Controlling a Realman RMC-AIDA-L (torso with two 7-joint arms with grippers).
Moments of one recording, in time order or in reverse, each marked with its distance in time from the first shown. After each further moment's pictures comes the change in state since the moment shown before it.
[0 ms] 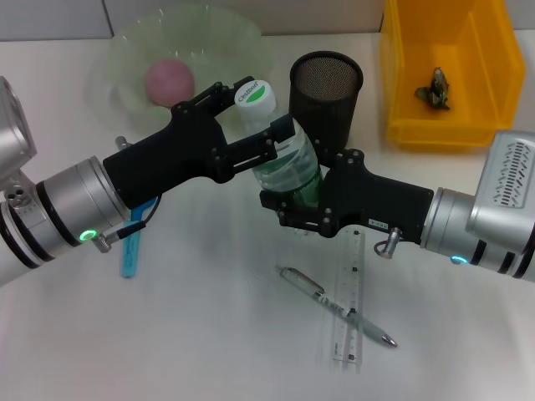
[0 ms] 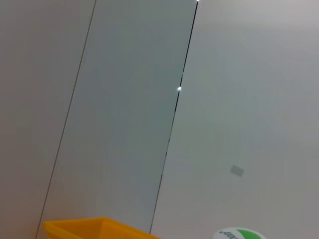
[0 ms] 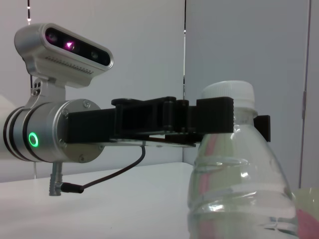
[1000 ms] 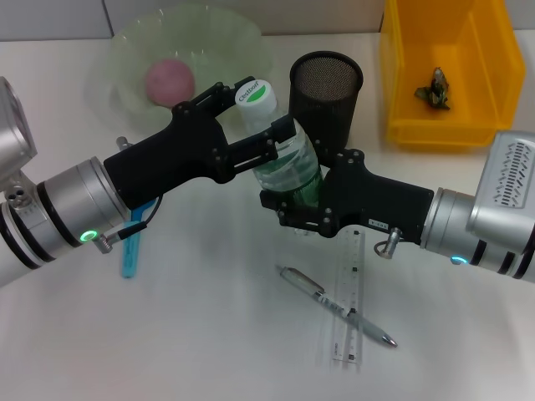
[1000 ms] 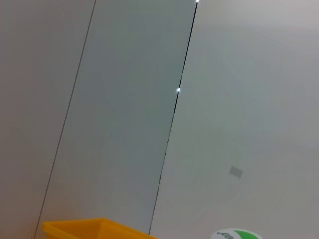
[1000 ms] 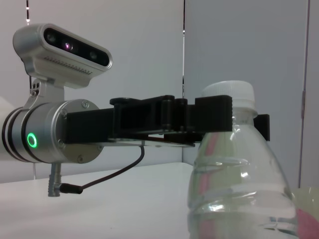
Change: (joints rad) left arm -0.002 0.000 0.000 -0.007 -0.003 0.004 0.002; right arm 0.000 0.000 0.001 0.003 0.002 0.000 0.000
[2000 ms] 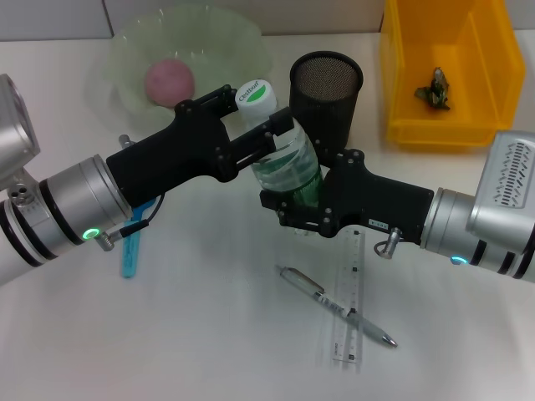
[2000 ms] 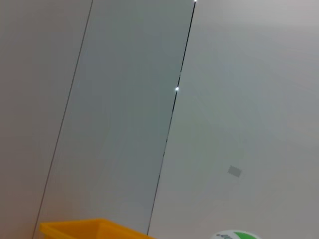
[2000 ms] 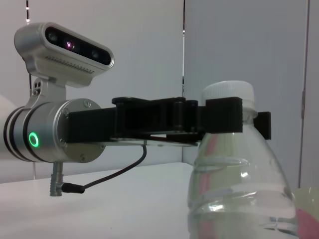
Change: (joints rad) left arm -0.008 0.000 0.002 -0.002 0.000 -0.003 0.003; right arm 0.000 0.000 0.000 0.000 0.000 0.000 0.000
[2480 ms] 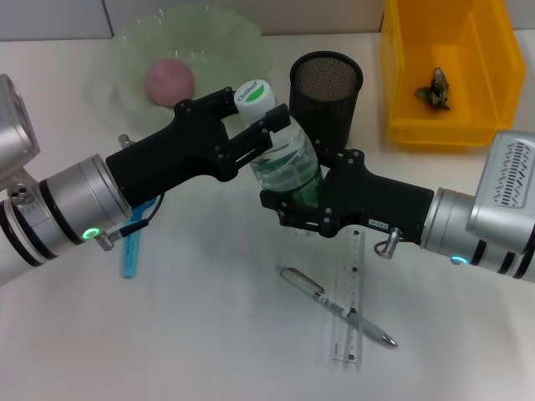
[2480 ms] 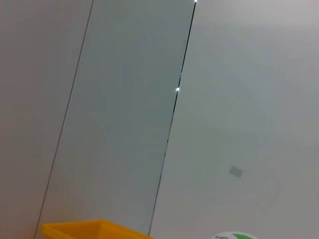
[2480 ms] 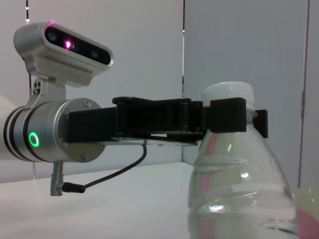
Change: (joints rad) left arm 0.000 0.000 -0.001 0.000 -0.001 -0.002 0.004; right arm 0.000 0.000 0.000 0.000 0.000 0.000 0.000
